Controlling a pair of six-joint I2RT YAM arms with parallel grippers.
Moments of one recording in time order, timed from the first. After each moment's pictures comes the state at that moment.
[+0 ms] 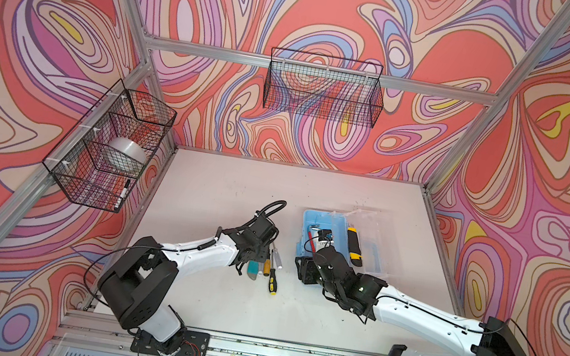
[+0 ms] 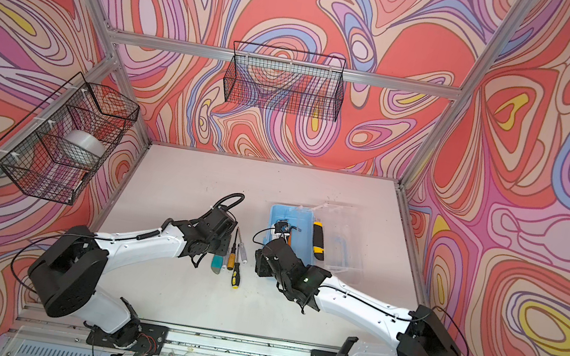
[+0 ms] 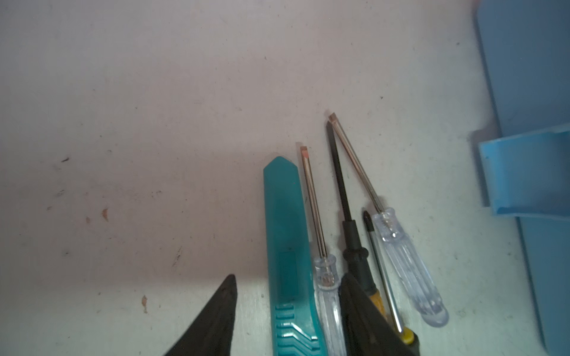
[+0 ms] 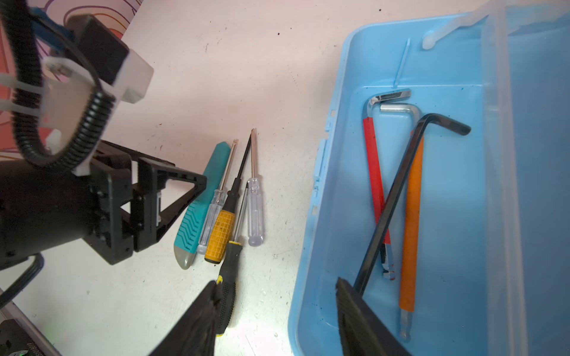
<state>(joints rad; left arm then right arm) -0.65 1.54 0.84 -0.39 -0.26 -0.52 0.95 1.29 0.75 -0.19 0.27 0.66</state>
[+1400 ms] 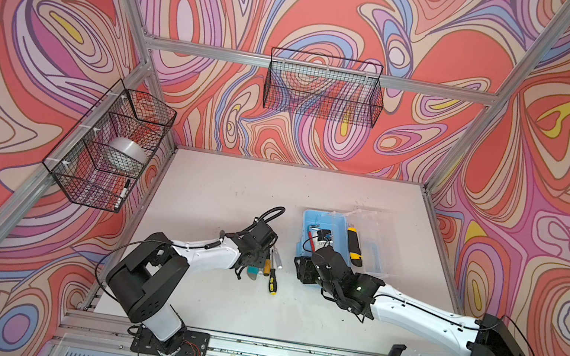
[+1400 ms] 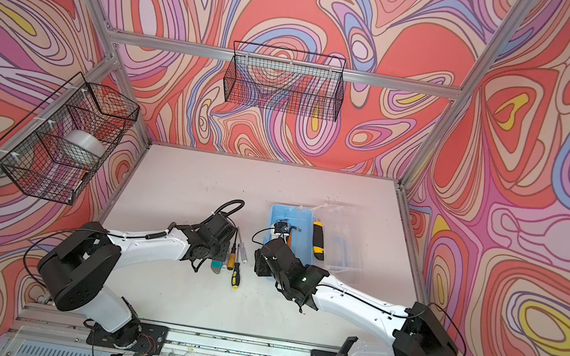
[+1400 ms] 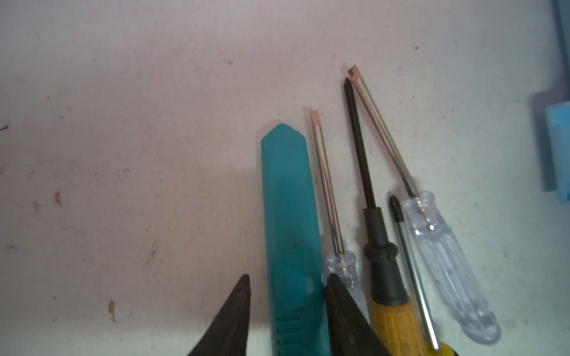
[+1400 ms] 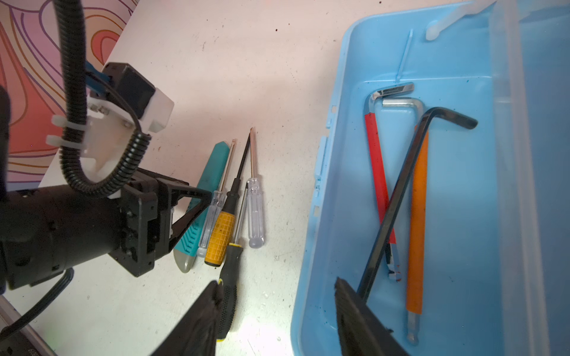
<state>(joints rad) -0.65 1.58 0.79 -0.34 -0.24 -0.54 0.95 1.31 0.75 -0.17 0.27 0.68</state>
